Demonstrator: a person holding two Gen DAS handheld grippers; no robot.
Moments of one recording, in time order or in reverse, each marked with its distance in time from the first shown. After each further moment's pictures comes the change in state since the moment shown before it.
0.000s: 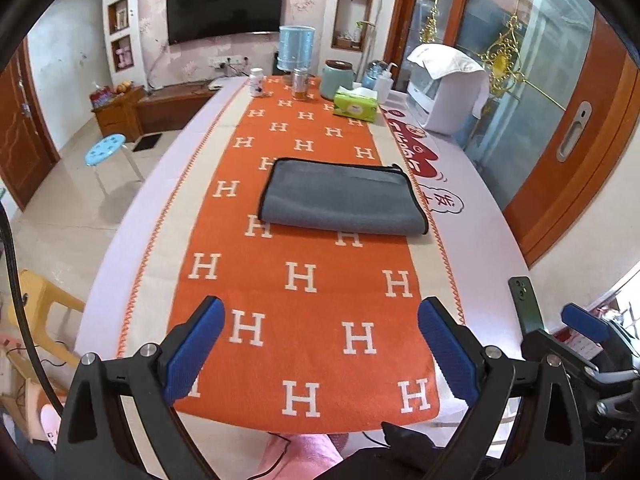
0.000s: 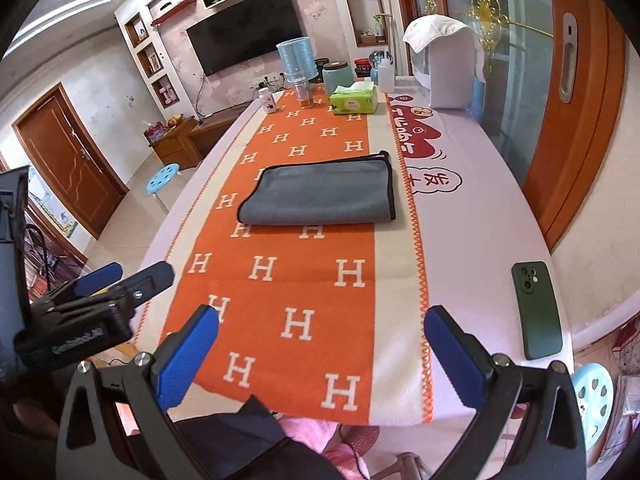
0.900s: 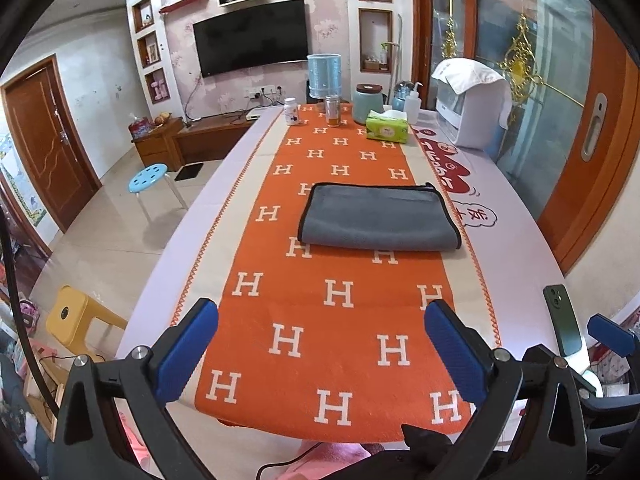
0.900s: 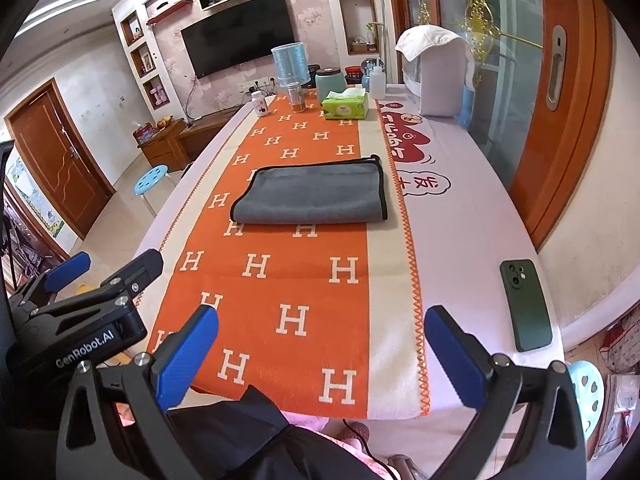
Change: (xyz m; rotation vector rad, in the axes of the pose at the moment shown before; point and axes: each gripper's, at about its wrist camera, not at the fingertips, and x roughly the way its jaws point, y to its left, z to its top) left arm -0.023 -0.011 -0.011 0.035 -0.103 0.169; right arm 0.000 0.014 -0.013 -0.016 -0.028 -0.063
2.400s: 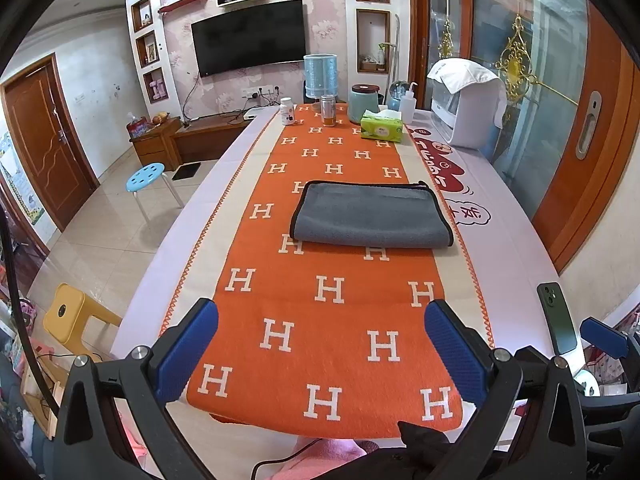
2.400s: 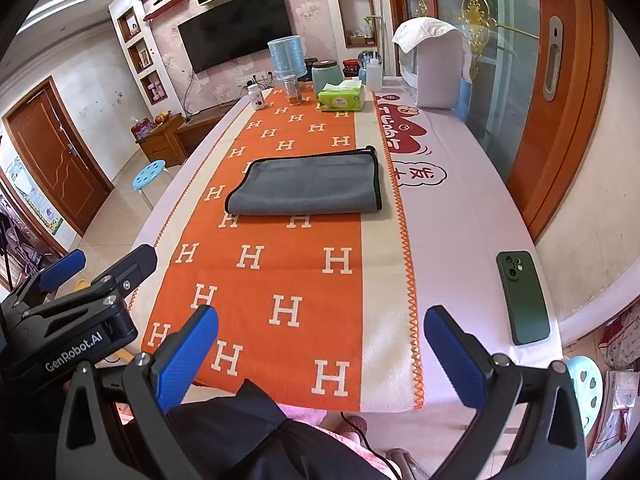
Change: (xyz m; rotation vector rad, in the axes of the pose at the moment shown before) left arm -0.003 -0.011 -0.005 0.003 -0.002 -0.011; right arm 0.004 -0.009 -0.010 0.007 0.019 -0.007
